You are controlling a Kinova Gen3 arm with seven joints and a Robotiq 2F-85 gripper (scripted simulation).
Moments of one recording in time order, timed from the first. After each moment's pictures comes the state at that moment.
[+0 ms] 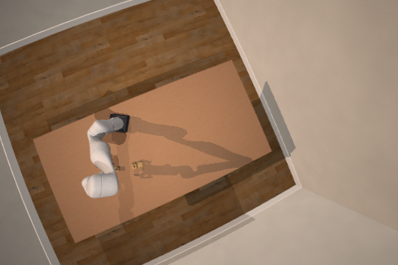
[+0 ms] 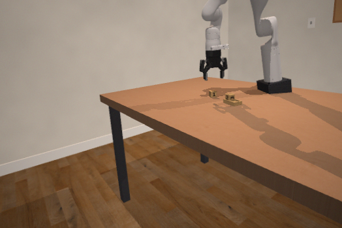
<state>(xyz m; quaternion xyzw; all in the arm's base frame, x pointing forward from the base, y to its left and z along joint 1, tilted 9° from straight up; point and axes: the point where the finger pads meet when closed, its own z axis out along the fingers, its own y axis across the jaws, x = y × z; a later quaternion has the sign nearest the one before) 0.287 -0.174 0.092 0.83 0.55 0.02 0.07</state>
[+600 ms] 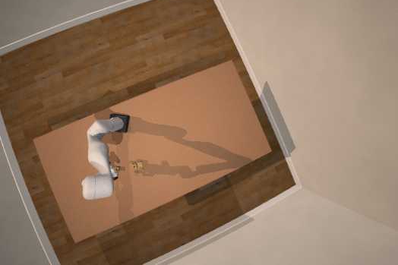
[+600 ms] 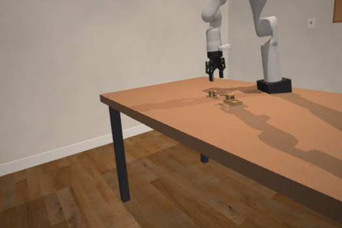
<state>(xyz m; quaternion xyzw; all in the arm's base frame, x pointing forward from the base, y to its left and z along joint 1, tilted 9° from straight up) 0.274 -0.167 0.086 0.69 0.73 0.00 0.04</state>
